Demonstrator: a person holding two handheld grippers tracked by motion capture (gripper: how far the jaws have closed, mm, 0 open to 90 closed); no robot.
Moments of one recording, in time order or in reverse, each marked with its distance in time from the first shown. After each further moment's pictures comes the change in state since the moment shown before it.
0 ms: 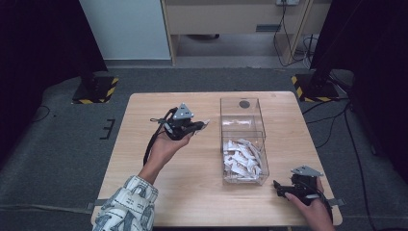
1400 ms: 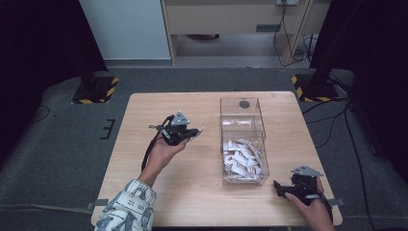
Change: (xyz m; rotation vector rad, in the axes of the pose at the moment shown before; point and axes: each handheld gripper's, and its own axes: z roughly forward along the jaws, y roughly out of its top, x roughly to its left) left arm 0.015 -0.039 0.017 0.057 0.014 -0.049; right arm 0.000 0.000 0.000 0.000 0.000 0.000
